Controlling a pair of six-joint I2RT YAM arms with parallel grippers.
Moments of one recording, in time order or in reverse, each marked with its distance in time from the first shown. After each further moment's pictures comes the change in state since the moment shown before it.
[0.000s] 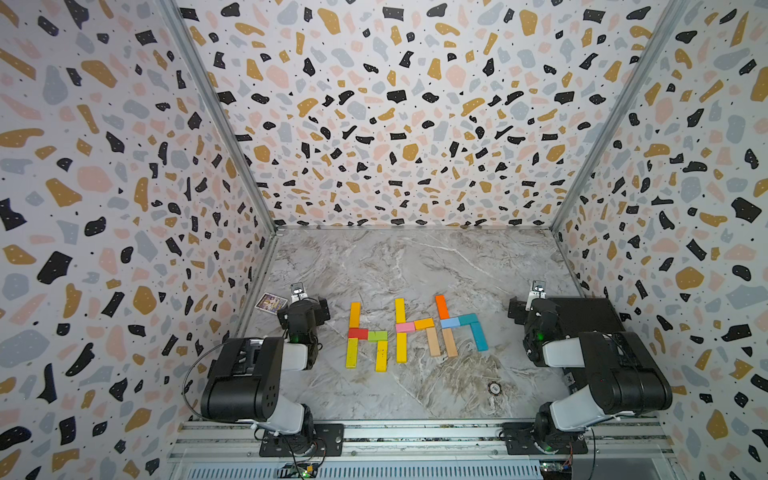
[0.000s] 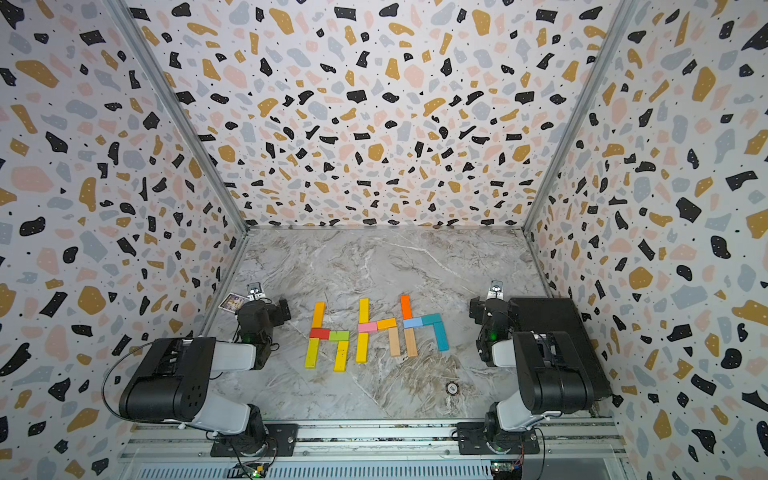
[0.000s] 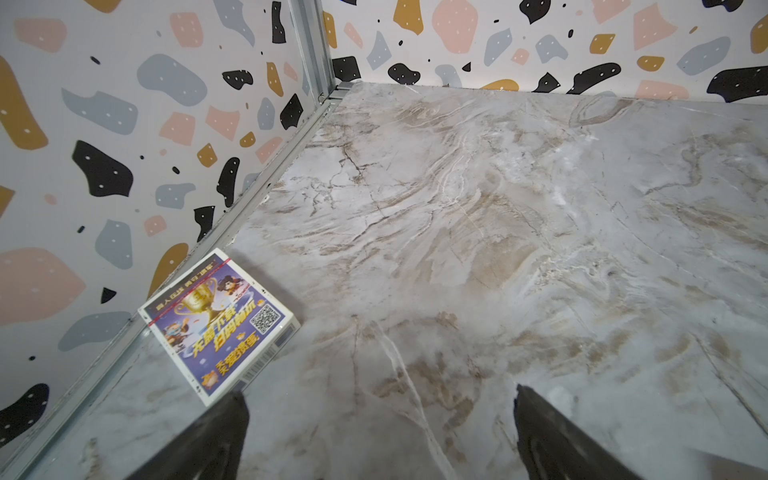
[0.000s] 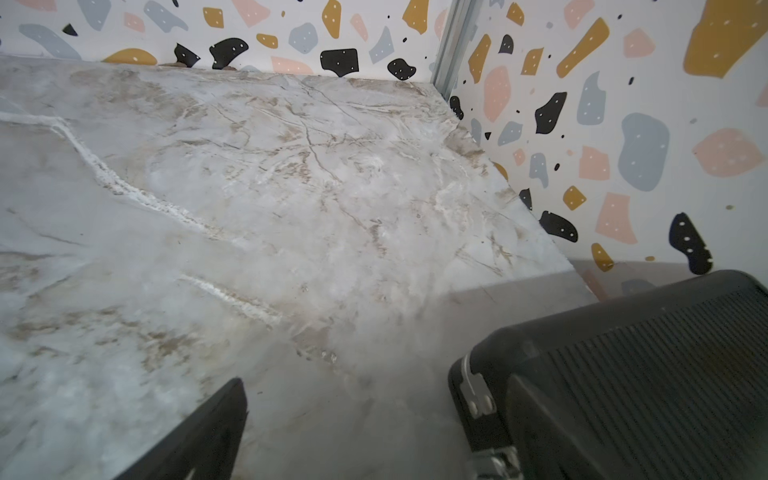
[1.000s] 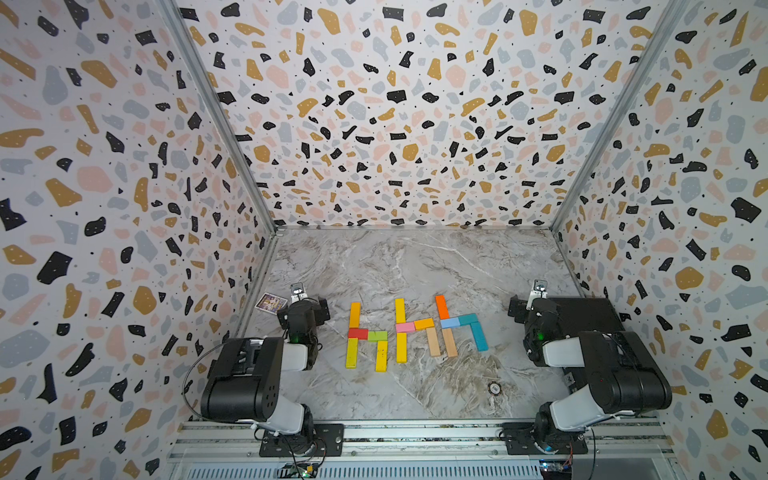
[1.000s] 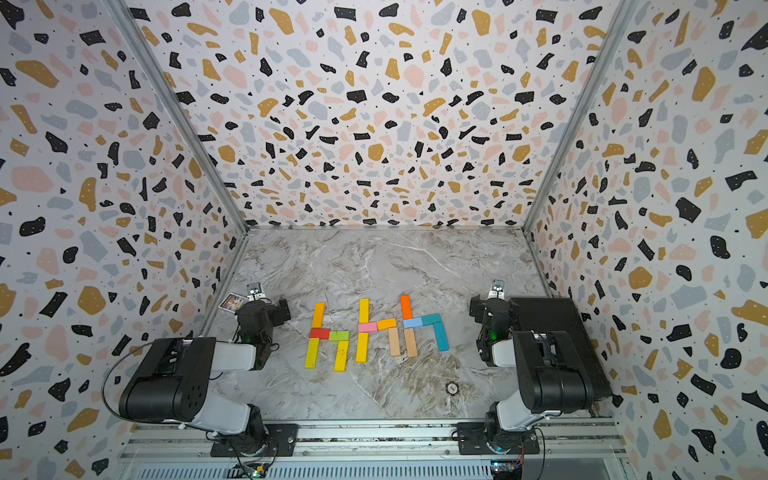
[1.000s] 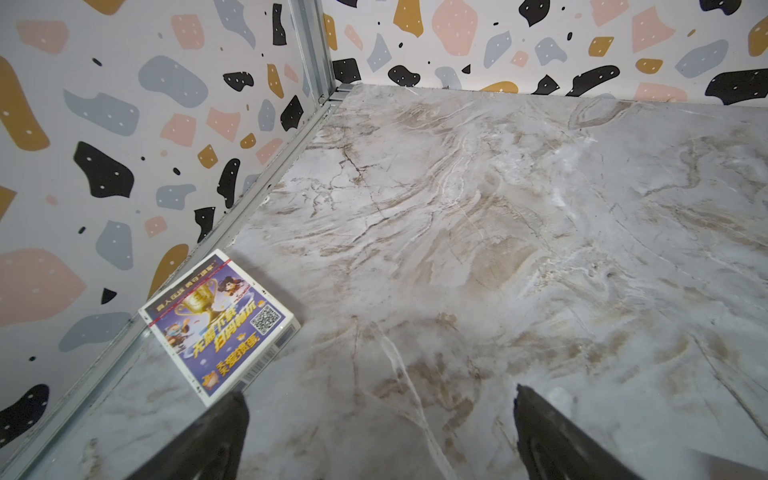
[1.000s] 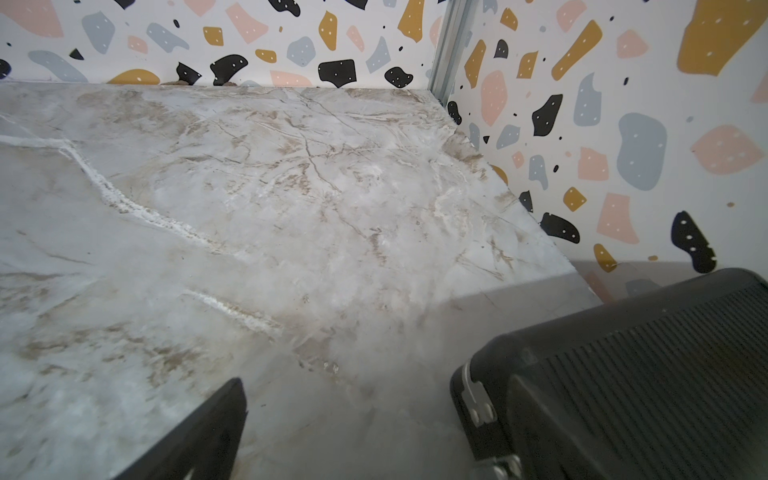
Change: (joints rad) left arm 0.000 0.000 -0.003 0.007 0.000 0.000; right arm -0.002 0.000 0.000 0.014 0.005 0.024
